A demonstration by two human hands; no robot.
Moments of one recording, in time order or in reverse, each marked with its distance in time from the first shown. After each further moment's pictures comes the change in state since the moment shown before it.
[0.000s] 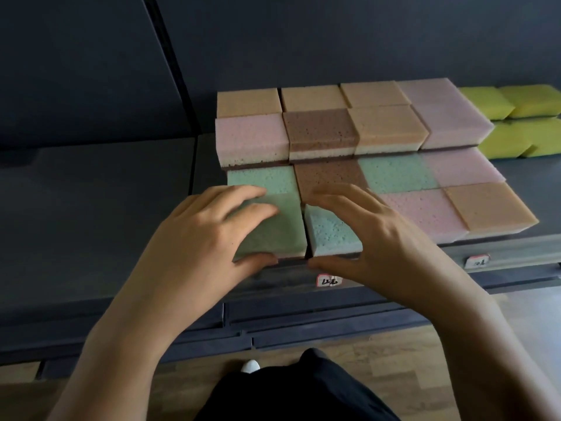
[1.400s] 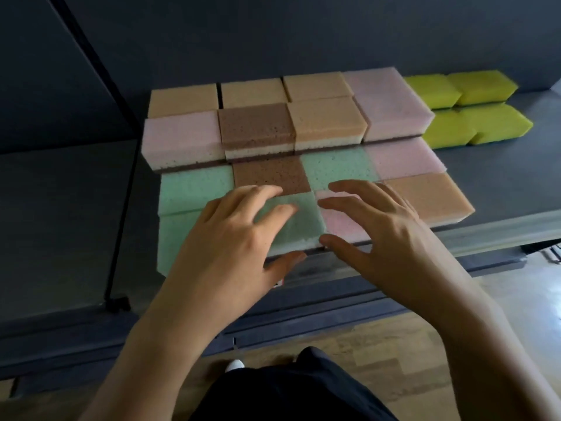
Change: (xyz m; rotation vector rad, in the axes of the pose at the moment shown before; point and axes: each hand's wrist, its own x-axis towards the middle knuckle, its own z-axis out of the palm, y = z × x) left_hand 0.052 0.081 0.042 -0.005 -0.079 -0.026; right_hand -0.048 0.061 -0.028 -0.065 0.126 0.155
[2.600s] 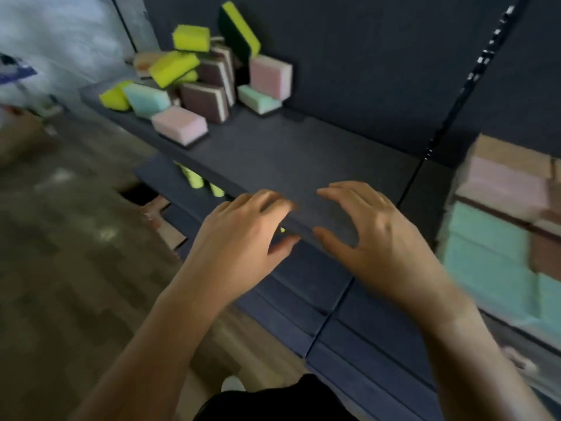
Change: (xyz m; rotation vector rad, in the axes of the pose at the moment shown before) left_hand -0.243 -0.117 -0.075 0.249 0.274 -0.724; right_hand 0.073 -0.267 0.114 0.215 -0.217 -0.638
